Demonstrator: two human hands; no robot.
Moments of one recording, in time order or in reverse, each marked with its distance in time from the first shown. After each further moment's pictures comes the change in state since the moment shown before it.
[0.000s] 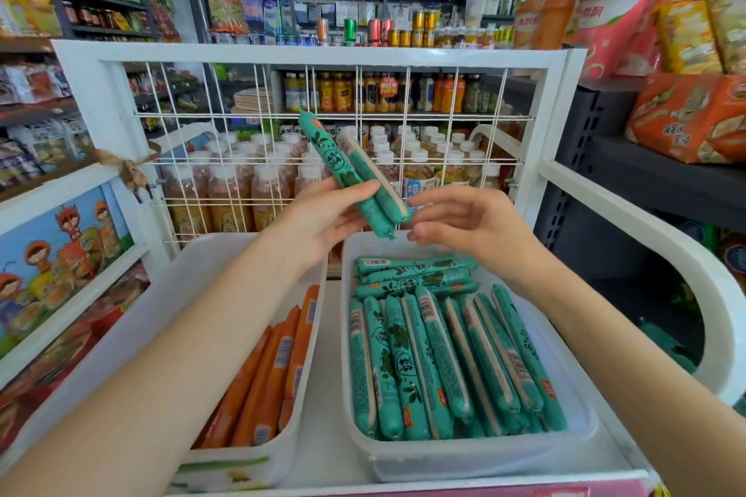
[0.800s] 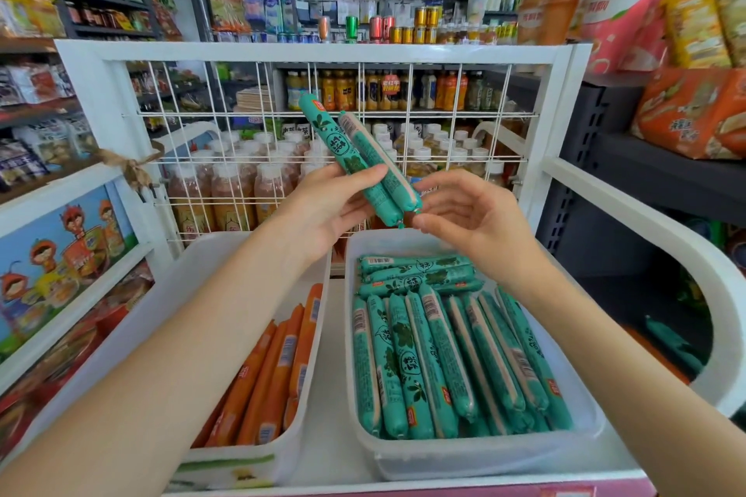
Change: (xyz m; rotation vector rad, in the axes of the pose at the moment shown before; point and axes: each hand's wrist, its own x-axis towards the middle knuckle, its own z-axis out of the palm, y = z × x) left_hand -0.007 0.011 0.006 -0.035 -0.006 0.030; right_hand -0.001 0.000 0.009 -0.079 0.070 -0.165
